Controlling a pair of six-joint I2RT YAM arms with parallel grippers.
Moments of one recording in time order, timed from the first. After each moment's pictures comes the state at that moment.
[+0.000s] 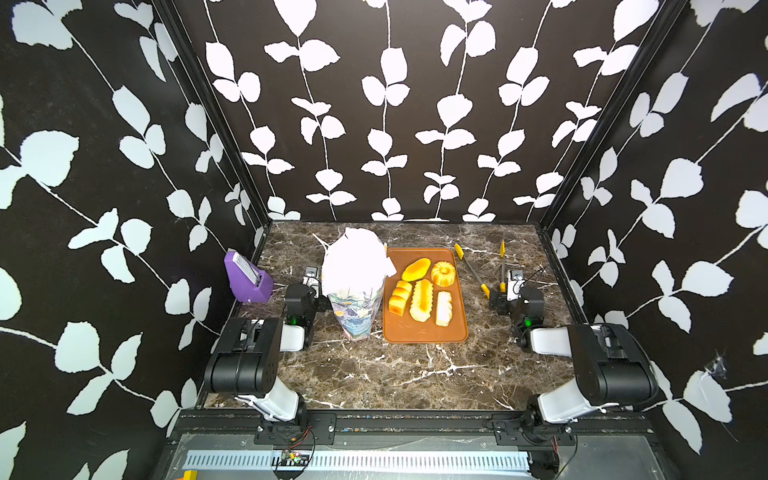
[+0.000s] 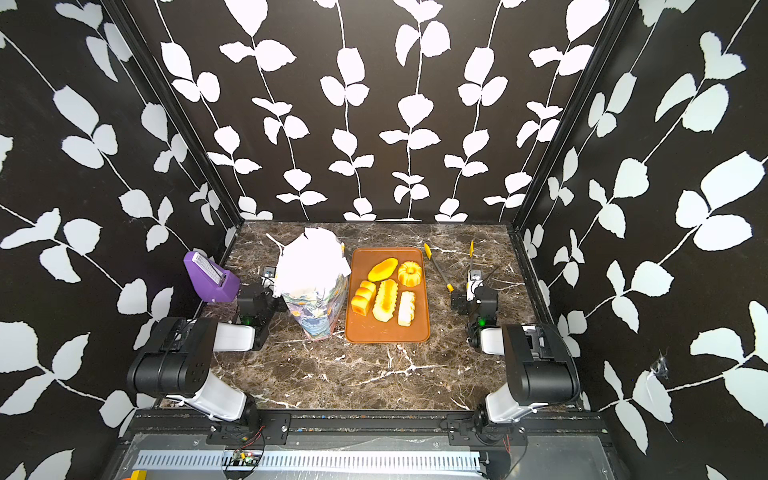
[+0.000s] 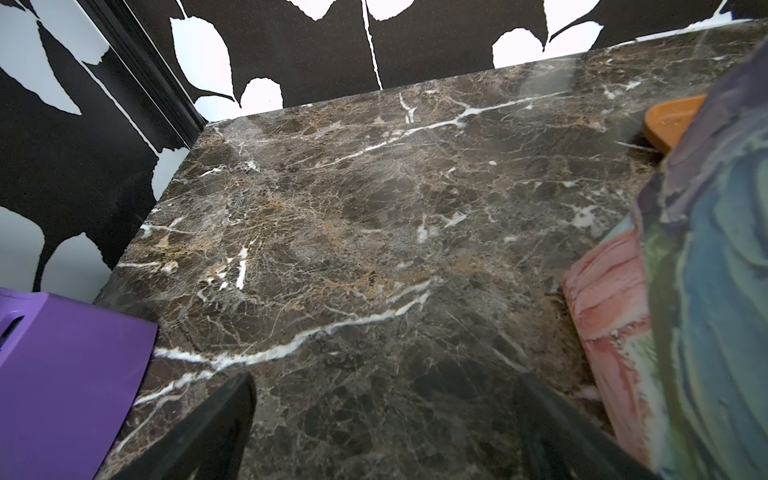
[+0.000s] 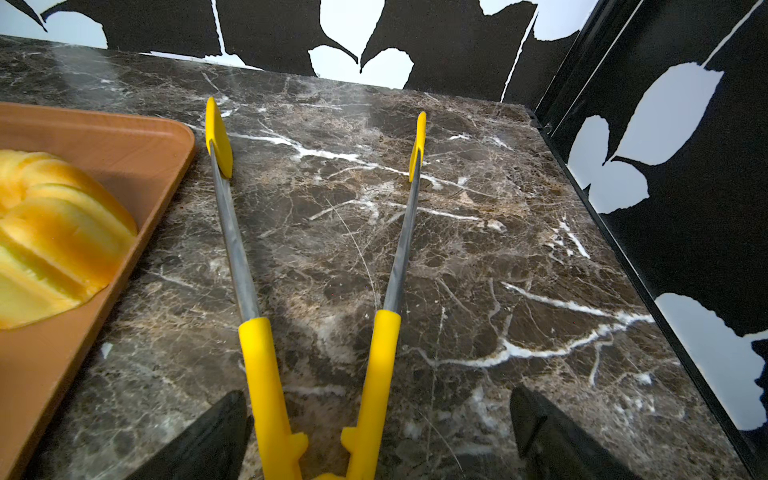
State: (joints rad) left arm -0.06 1.57 0.39 0.79 -0.05 0.15; right arm 0.02 1.53 0.39 0.70 0.09 -0.10
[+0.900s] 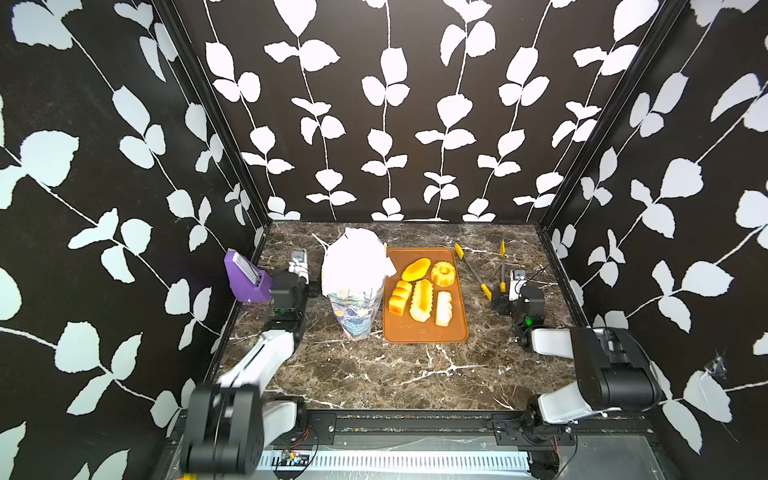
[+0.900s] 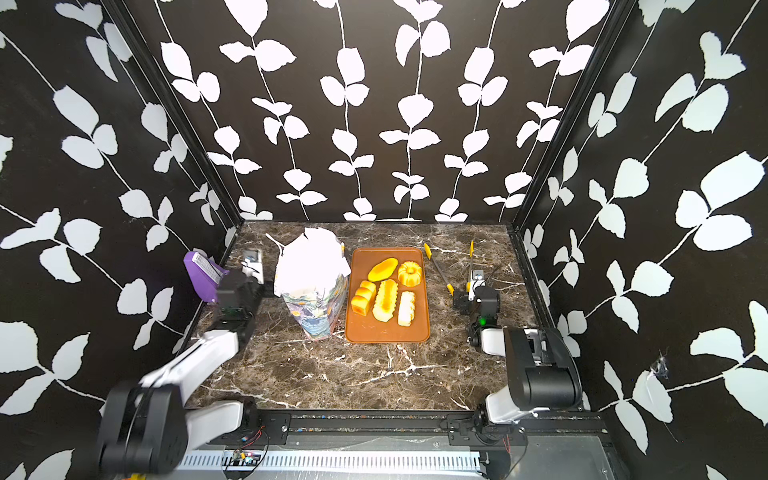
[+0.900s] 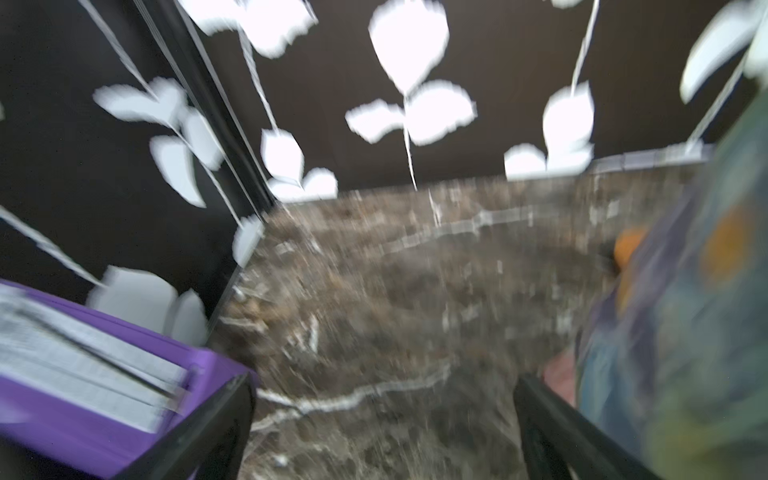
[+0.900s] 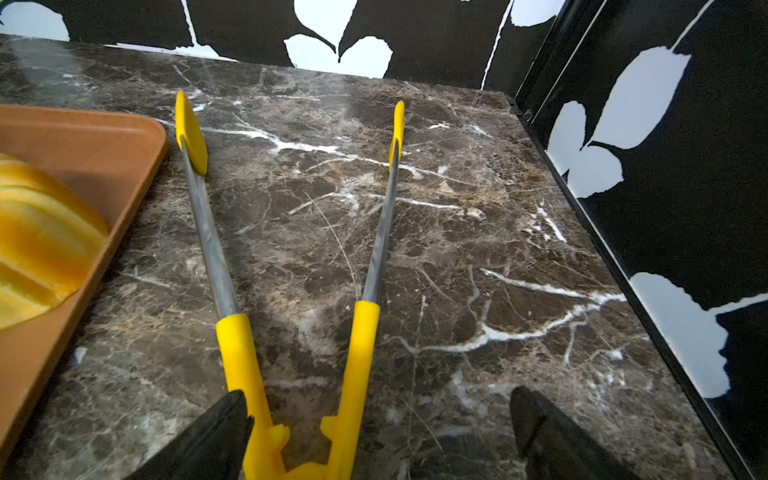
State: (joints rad) left arm -0.06 1.08 0.58 0.28 -0.13 0.11; right arm 0.03 1.47 0.41 0.60 0.14 -0.08
